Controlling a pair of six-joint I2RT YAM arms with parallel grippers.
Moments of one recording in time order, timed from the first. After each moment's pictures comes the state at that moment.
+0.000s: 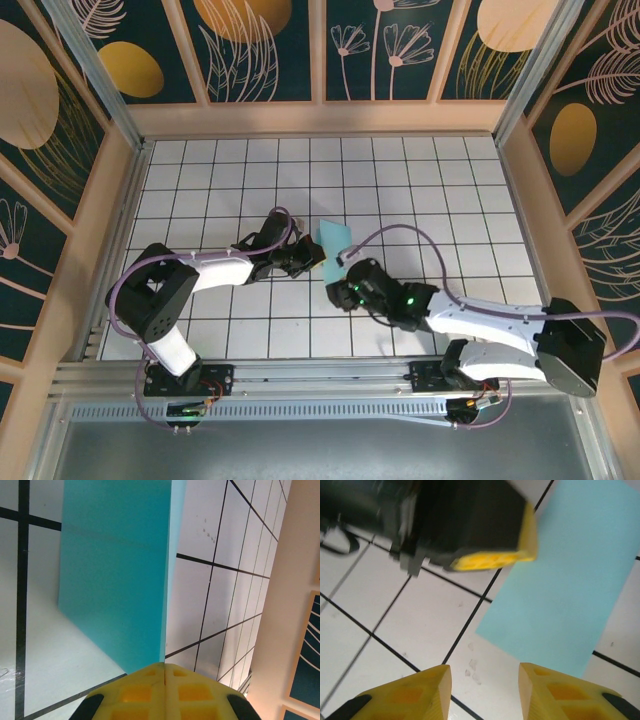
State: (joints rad) left arm -0.67 1.69 0.77 0.20 0.42 -1.16; right arm 1.12 1.17 0.57 -0.14 0.23 0.50
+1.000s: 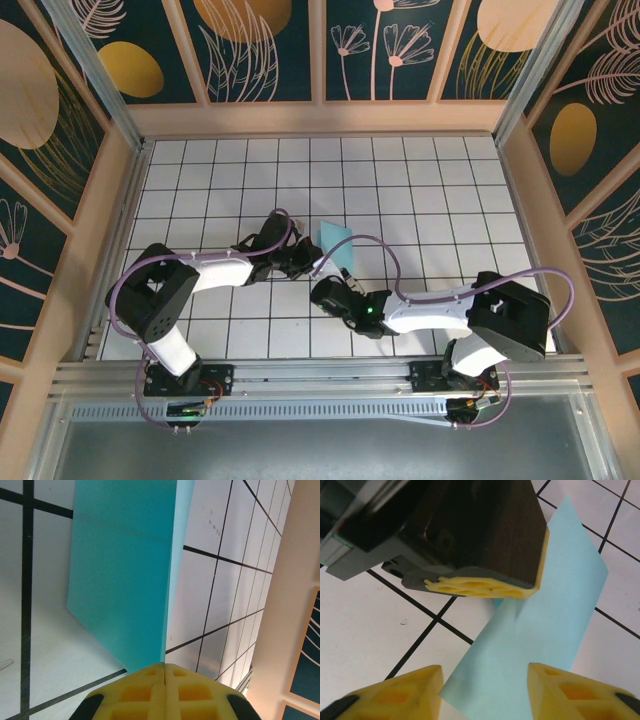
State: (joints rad) left arm -0.67 1.69 0.76 0.20 0.44 -1.16; right arm 1.22 1.49 0.64 0.01 0.59 0.27
